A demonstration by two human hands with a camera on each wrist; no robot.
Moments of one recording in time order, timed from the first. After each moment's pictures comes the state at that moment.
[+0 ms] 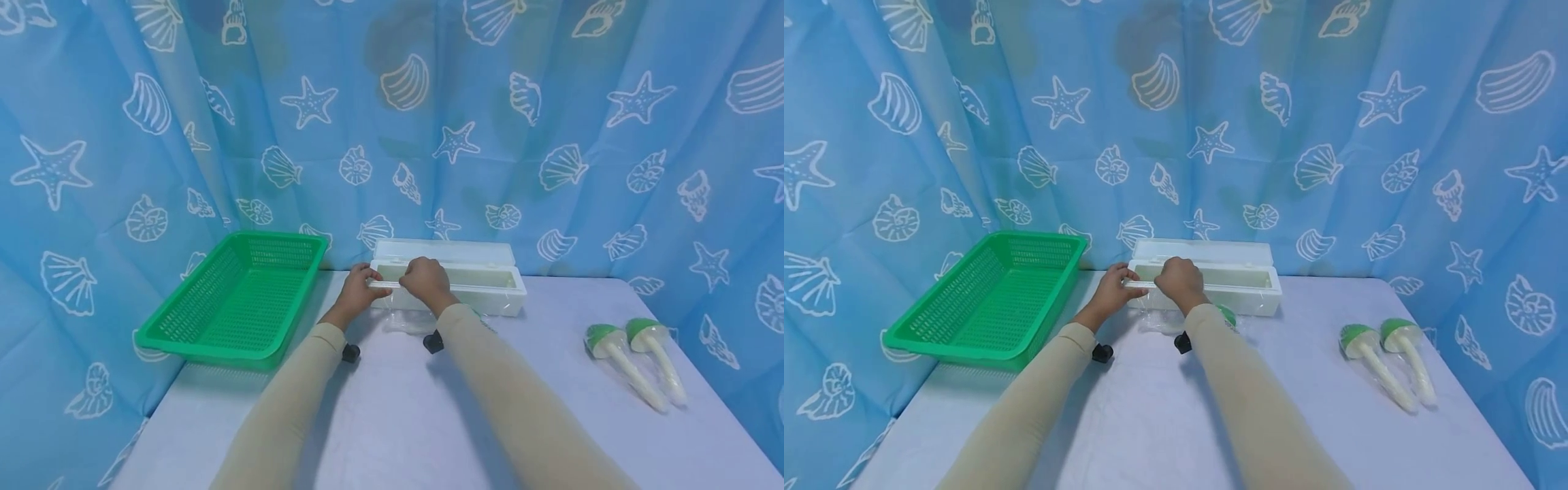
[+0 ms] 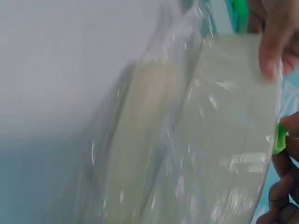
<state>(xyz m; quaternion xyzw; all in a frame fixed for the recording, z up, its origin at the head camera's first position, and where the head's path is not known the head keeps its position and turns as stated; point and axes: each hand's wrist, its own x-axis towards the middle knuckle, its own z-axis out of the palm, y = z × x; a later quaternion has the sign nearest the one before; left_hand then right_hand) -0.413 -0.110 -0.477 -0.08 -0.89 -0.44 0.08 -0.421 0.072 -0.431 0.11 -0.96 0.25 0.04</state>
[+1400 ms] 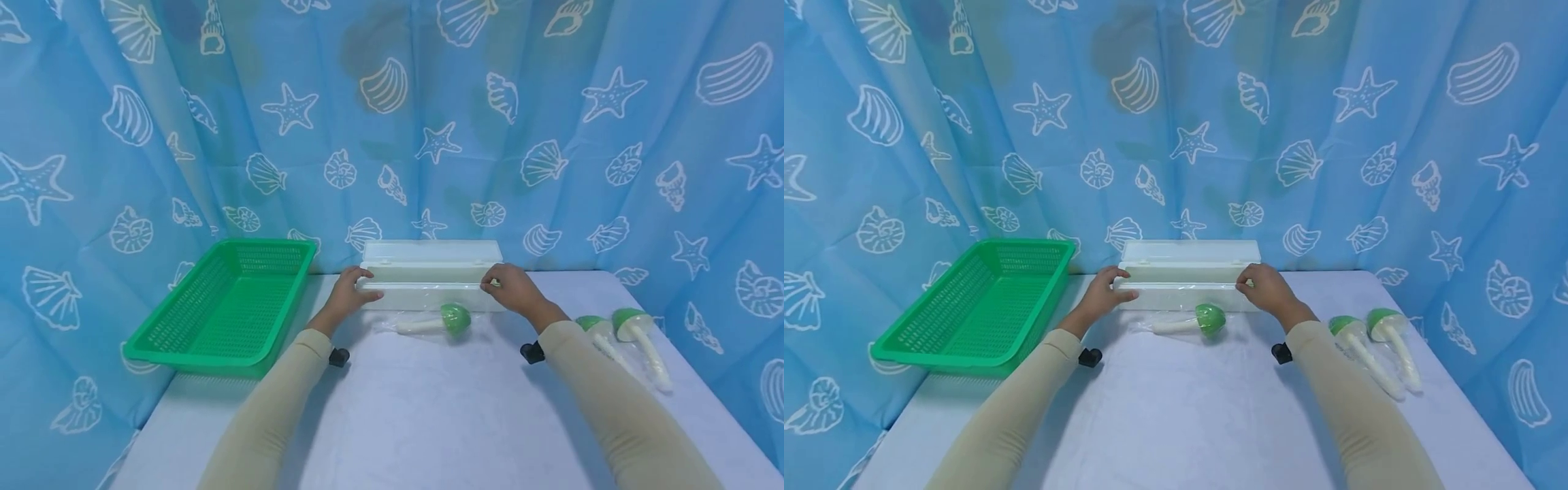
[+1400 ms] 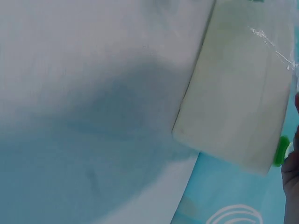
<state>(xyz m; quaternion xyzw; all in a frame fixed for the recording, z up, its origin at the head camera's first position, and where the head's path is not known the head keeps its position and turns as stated) -0.405 -0.108 -0.471 -0.11 -0.90 -0.41 0.07 -0.408 0.275 -0.449 0.20 -0.95 0.24 0.07</state>
